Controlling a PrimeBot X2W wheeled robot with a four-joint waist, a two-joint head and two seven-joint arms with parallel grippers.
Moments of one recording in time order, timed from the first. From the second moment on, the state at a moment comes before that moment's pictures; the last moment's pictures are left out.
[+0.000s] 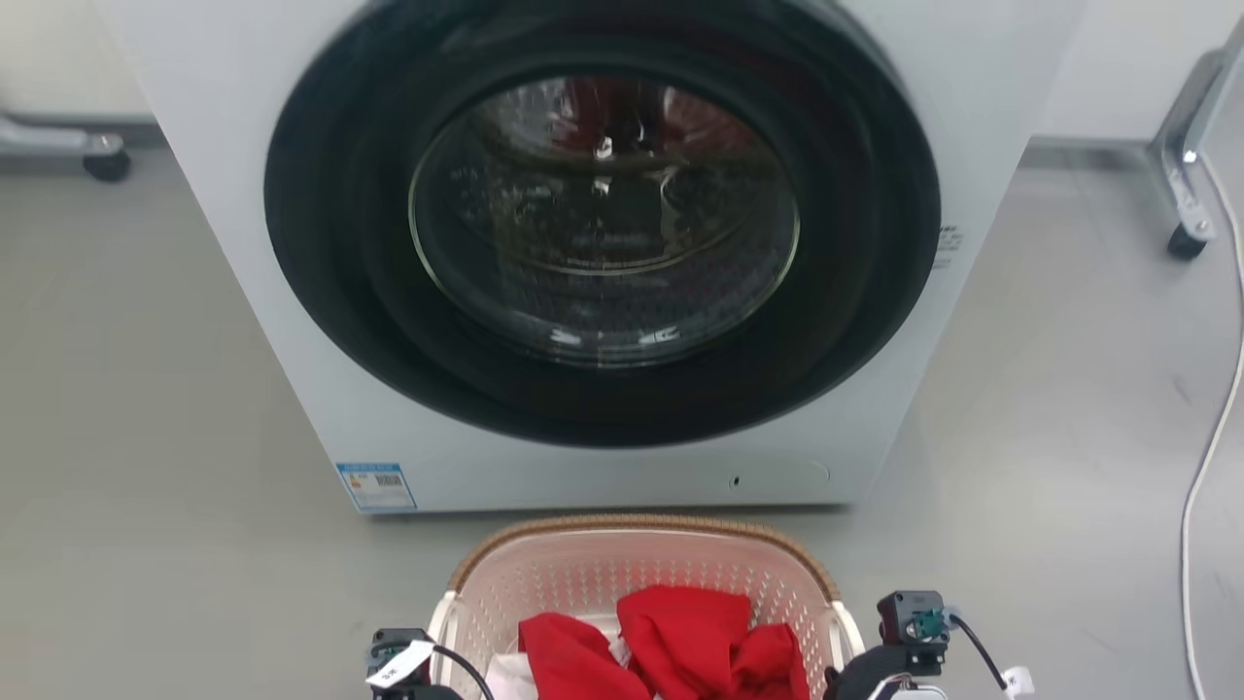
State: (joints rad) left arm -0.42 0.05 -0.76 1.11 -0.80 0.09 0.05; right arm -0.48 -0.08 0.98 1.01 0.99 -0.14 0.04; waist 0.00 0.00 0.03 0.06
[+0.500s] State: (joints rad) left arm -0.40 0.06 -0.78 1.11 -0.83 0.10 0.07; right arm -0.48 -0.08 1.02 1.01 1.04 -0.14 0.05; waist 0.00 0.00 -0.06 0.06
